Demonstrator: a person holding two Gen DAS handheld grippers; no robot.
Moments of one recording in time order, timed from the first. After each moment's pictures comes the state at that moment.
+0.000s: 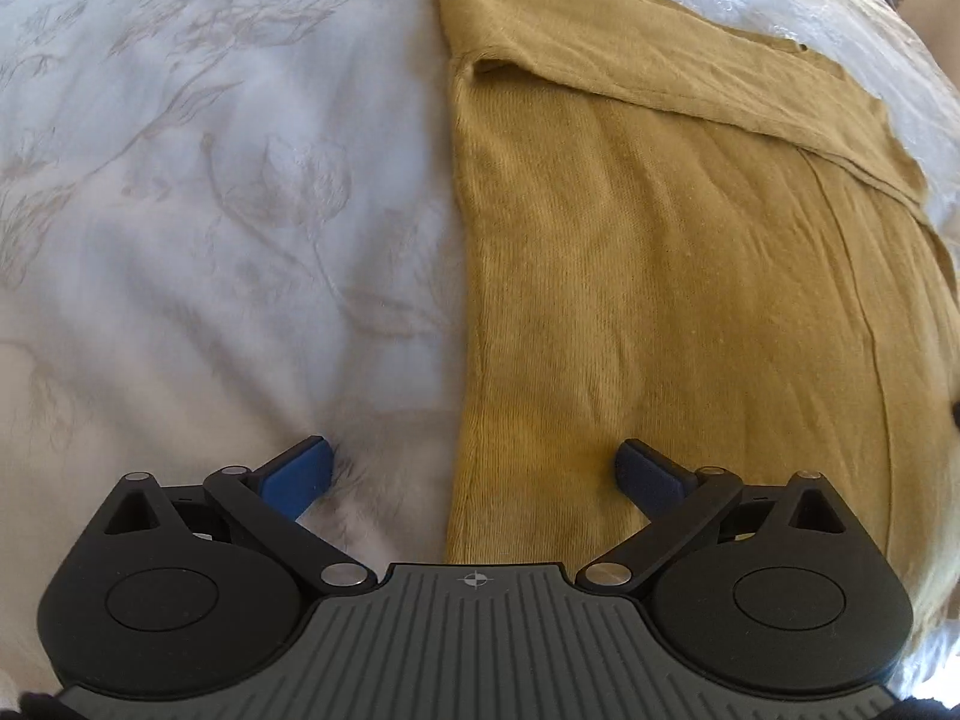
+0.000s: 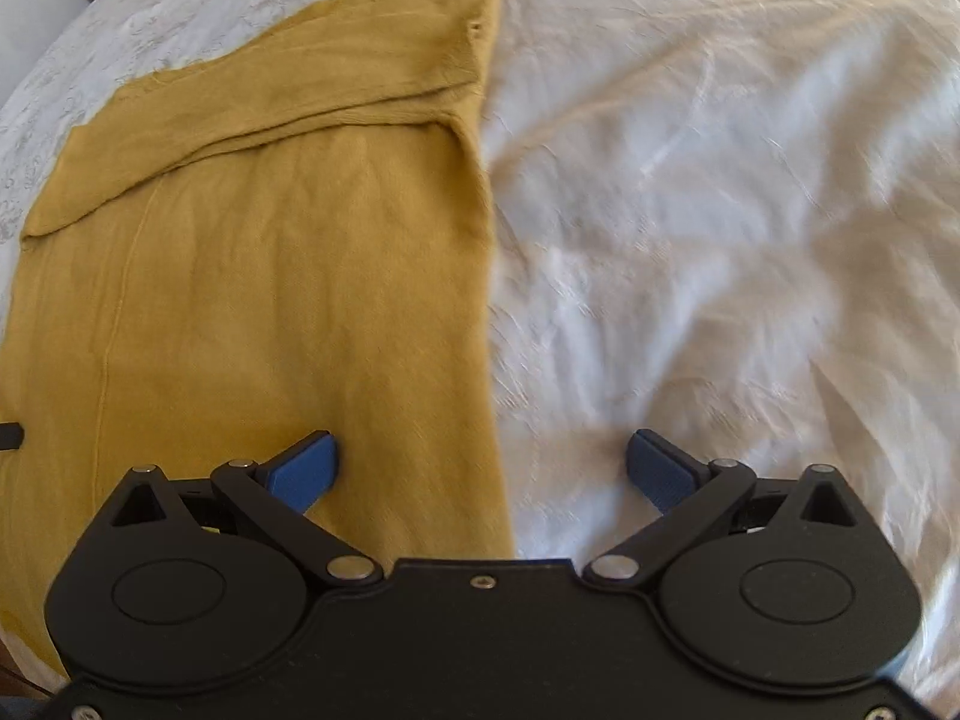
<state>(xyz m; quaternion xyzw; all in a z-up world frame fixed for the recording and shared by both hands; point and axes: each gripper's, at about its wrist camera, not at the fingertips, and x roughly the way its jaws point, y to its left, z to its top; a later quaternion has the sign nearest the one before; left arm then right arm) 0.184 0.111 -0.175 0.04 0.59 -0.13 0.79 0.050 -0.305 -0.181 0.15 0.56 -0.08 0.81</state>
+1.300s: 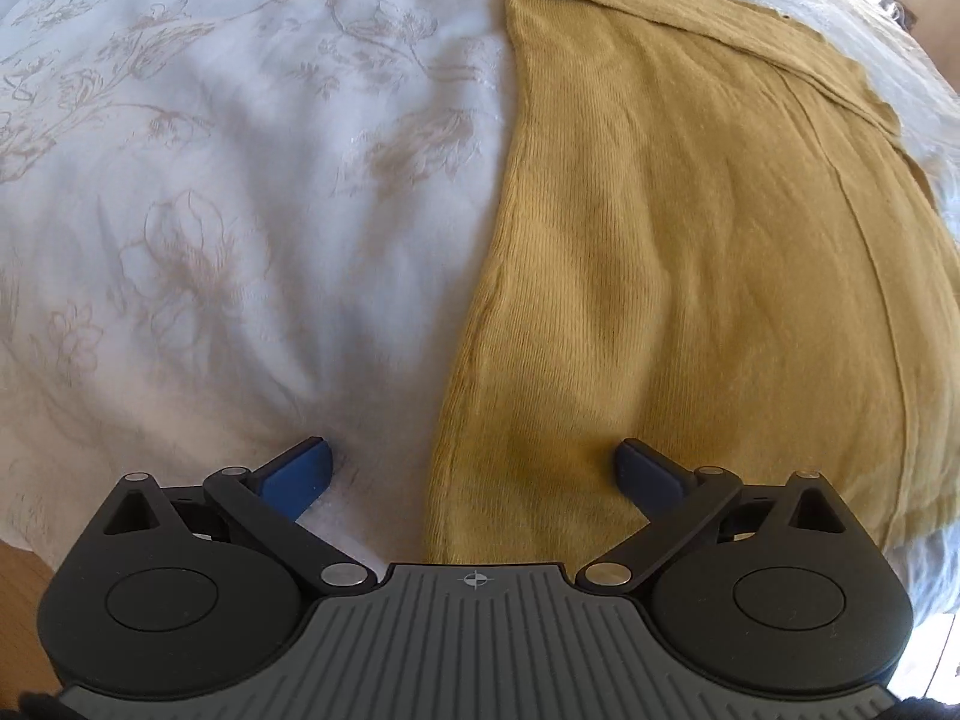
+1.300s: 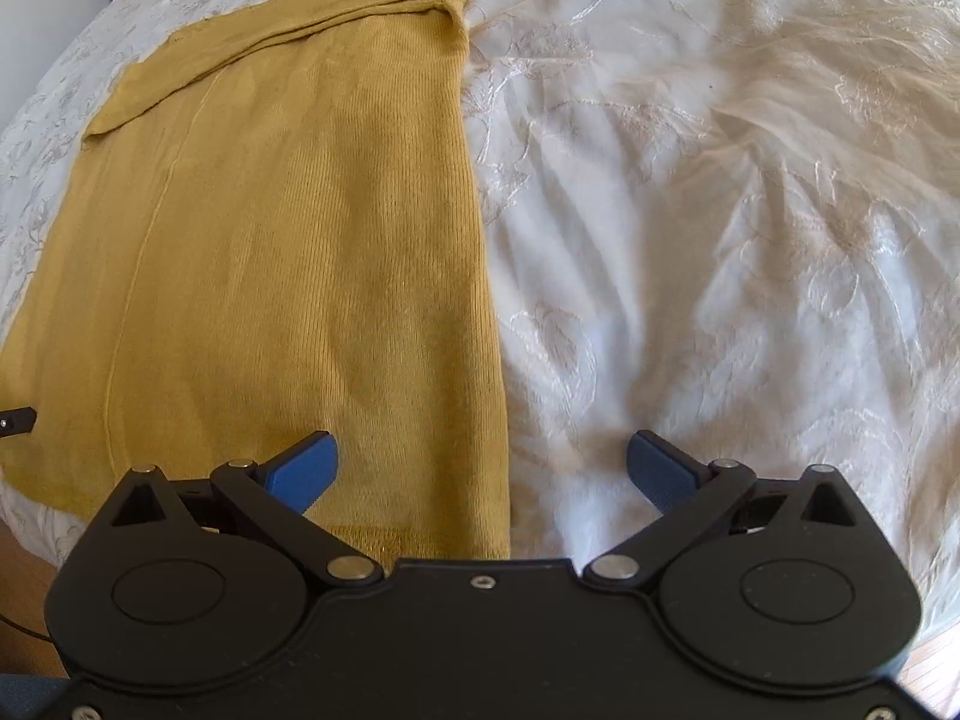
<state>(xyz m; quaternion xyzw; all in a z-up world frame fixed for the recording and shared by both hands) 0.071 0.125 -0.192 0.03 0.57 -0.11 0.81 -0.066 -0.287 -0.184 0.16 0.55 -0.07 0.81</state>
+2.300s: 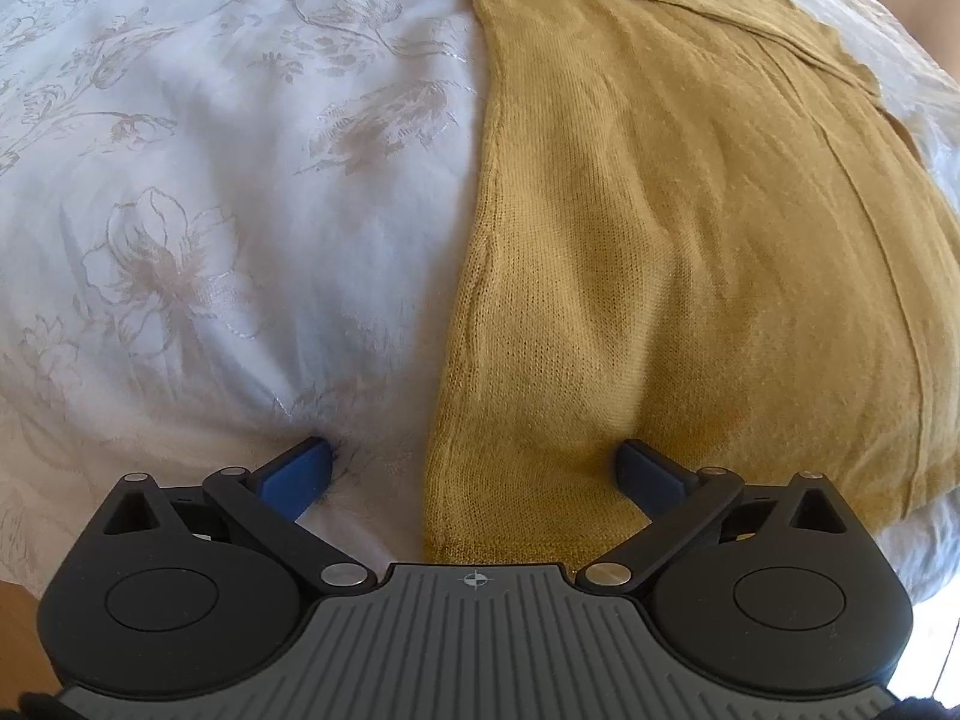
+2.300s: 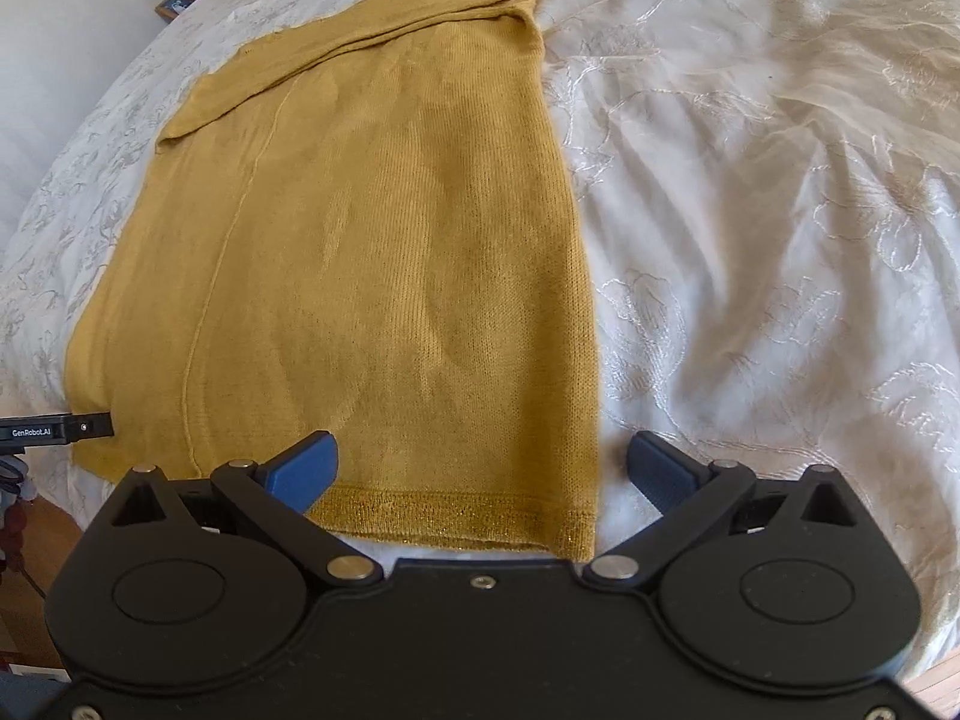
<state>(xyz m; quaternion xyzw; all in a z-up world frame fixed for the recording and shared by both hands) 0.067 0.126 -0.208 0.06 0.56 -0.14 0.81 -0.075 -0.271 -0.186 0.20 0.52 -0.01 0.83</state>
